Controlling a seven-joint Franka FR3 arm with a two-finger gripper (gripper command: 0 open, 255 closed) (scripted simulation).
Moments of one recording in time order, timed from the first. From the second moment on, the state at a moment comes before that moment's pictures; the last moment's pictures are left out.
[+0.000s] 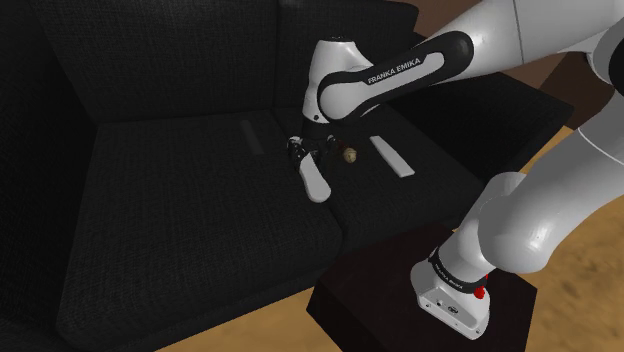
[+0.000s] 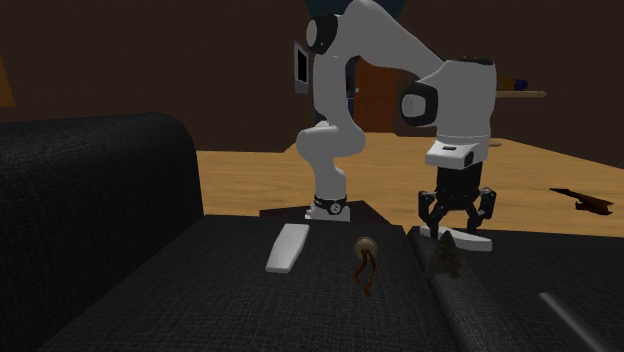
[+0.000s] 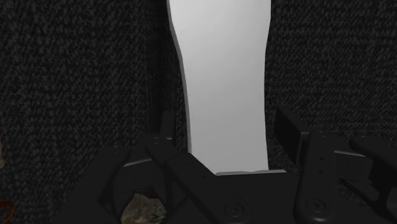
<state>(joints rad) 0.19 -0.12 0.02 -2.40 0.11 2.28 0.42</state>
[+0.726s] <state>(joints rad) 0.19 -0.12 0.02 -2.42 0.11 2.29 0.42</state>
